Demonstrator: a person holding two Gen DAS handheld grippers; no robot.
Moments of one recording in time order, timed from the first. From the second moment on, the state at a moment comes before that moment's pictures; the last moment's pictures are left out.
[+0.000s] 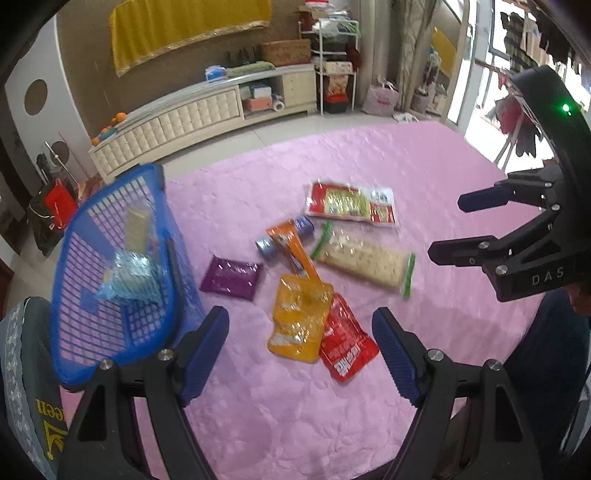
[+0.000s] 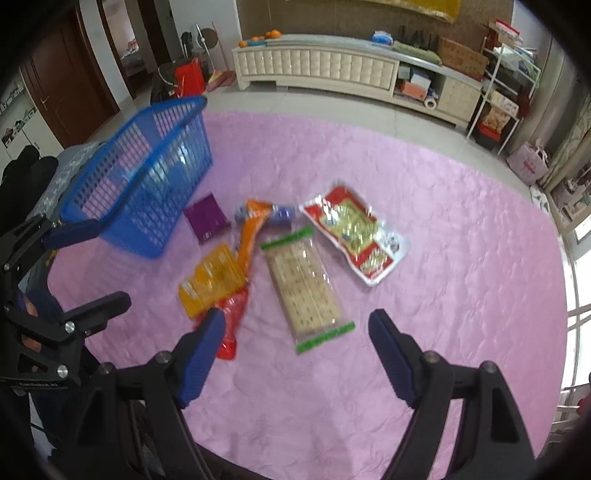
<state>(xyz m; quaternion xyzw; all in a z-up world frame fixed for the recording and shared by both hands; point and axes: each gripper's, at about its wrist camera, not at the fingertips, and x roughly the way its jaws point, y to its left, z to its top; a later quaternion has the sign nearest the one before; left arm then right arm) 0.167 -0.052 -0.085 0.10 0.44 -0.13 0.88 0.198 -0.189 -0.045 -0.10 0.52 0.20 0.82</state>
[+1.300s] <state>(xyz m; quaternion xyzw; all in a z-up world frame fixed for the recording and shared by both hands) 0.243 -0.058 -0.201 0.09 0.53 -0.18 0.82 0.258 -0.179 -0.159 -0.14 0.56 0.22 0.79</state>
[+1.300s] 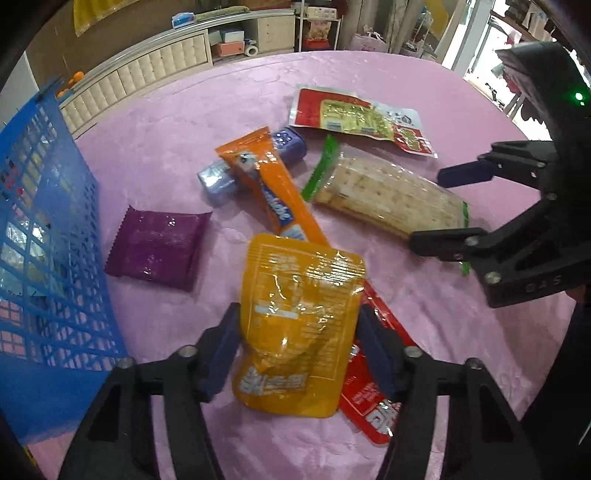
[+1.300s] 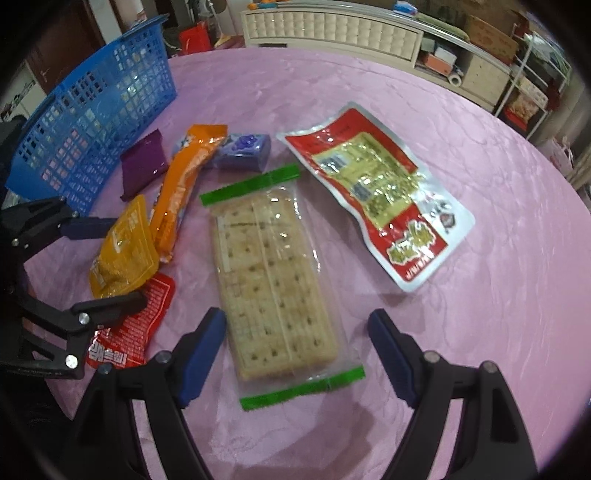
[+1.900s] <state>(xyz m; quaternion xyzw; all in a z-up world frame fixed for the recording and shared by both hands) 0.220 -0.062 -0.175 0.08 0.52 -0.16 0.84 0.224 -0.183 -0.150 -0.15 0.55 0.22 0.79</state>
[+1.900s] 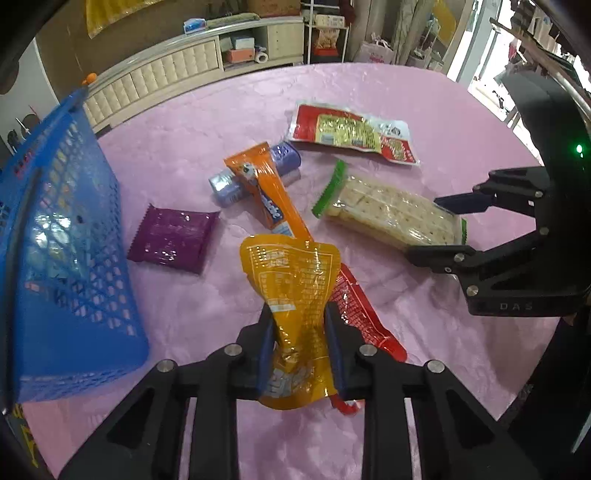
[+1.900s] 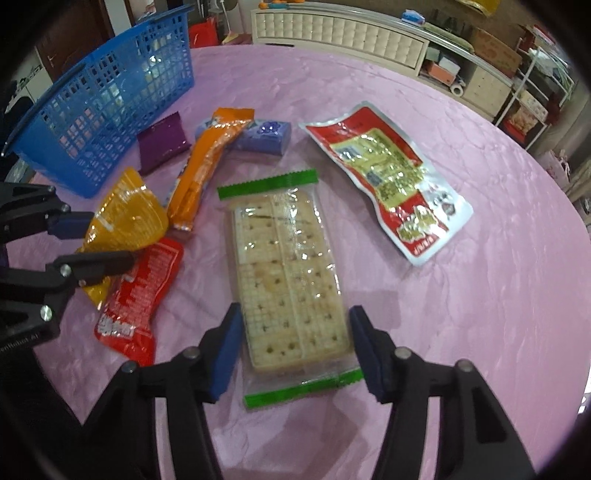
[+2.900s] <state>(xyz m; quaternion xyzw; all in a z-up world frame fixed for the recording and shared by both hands) 0.167 0.037 -0.014 0.03 0.38 -0.09 0.92 0.187 -0.111 0.015 -0.15 0.42 0.24 0.86</state>
